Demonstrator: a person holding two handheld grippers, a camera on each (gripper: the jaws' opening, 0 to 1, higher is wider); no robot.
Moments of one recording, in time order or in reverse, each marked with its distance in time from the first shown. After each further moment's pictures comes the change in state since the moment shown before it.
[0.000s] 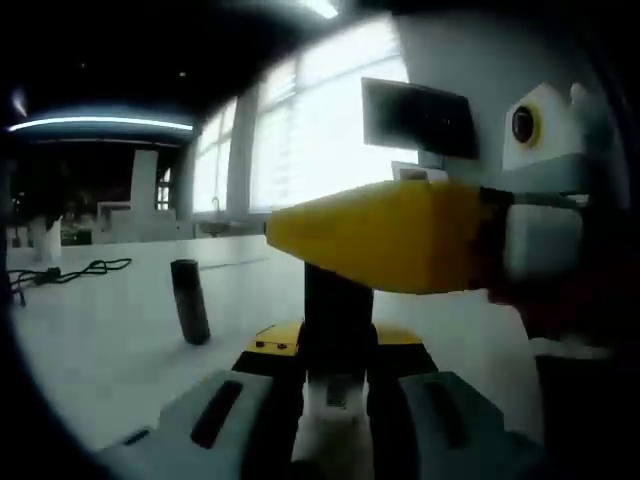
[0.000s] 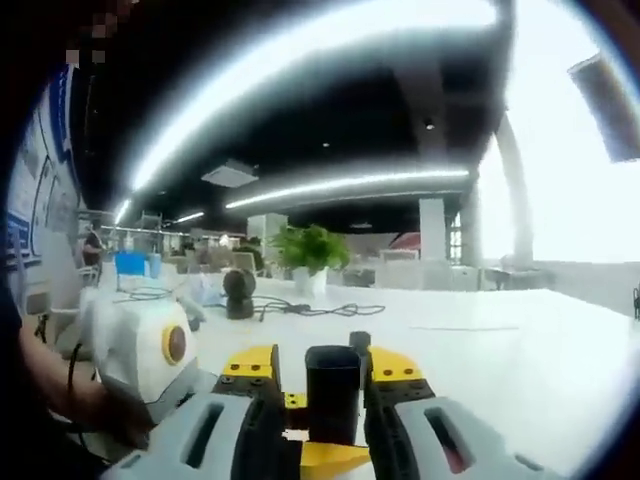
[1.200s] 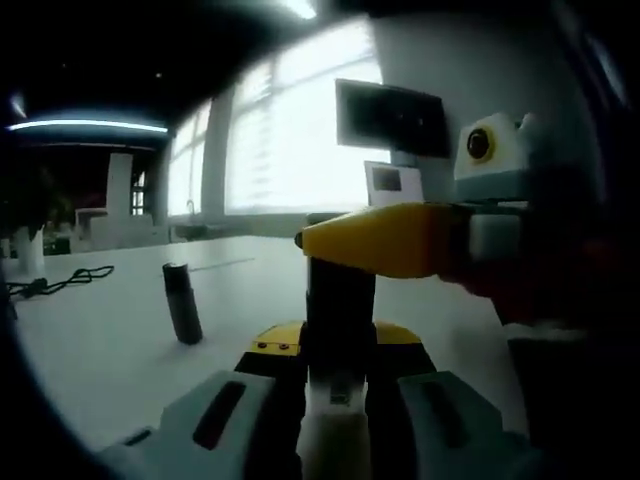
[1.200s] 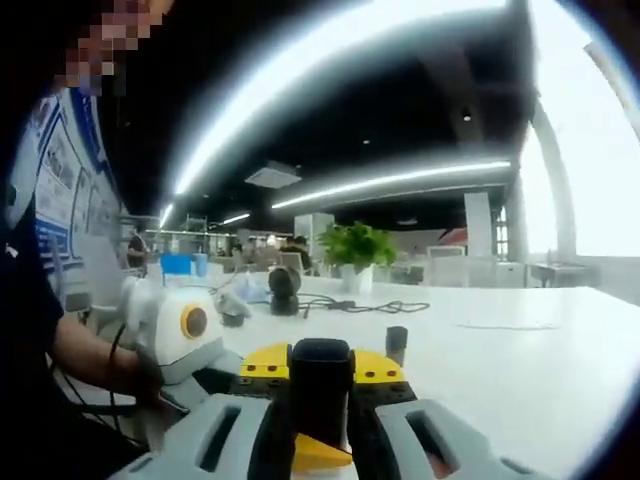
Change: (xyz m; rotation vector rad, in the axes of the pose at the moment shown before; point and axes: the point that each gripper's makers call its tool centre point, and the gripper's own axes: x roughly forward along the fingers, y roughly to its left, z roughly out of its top) left arm -0.021 -0.011 0.000 0.033 -0.001 -0.131; right arm -0.012 0.014 -0.003 0.027 -0.001 0.254
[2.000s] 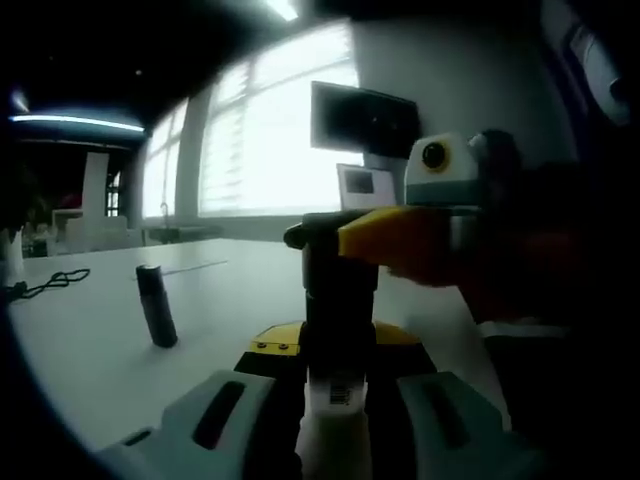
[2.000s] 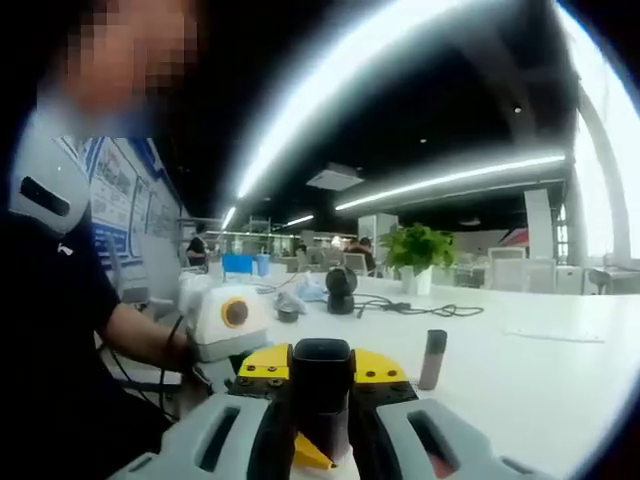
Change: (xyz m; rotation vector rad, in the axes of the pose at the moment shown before) left arm -0.001 -0.019 0.001 0.000 -0.014 -0.119; right arm -0.011 0.016 0.001 -0.014 -0.004 0.317
